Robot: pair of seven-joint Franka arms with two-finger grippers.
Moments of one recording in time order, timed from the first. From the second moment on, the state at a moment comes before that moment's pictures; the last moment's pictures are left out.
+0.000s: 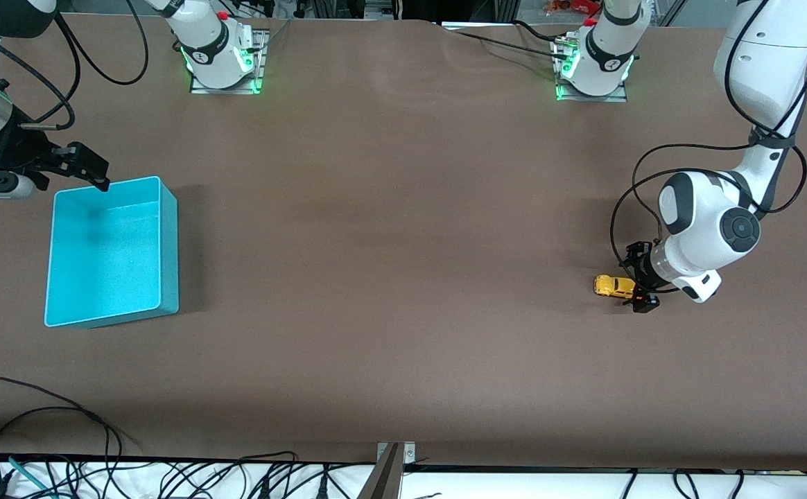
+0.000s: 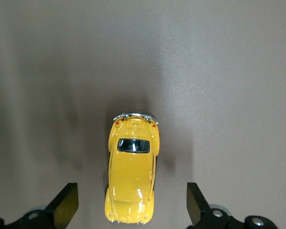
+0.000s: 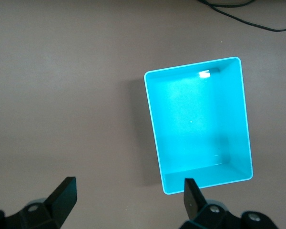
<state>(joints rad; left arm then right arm) 0.11 0.53 -0.11 -1.97 -0.07 2.51 -1.47 -0.01 0.00 0.07 -1.69 -0.04 1.72 0.06</state>
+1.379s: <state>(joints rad) 0.10 0.55 -0.11 -1.95 0.00 2.51 -1.54 -0.01 0.00 0.07 -1.69 -0.04 1.72 0.06</state>
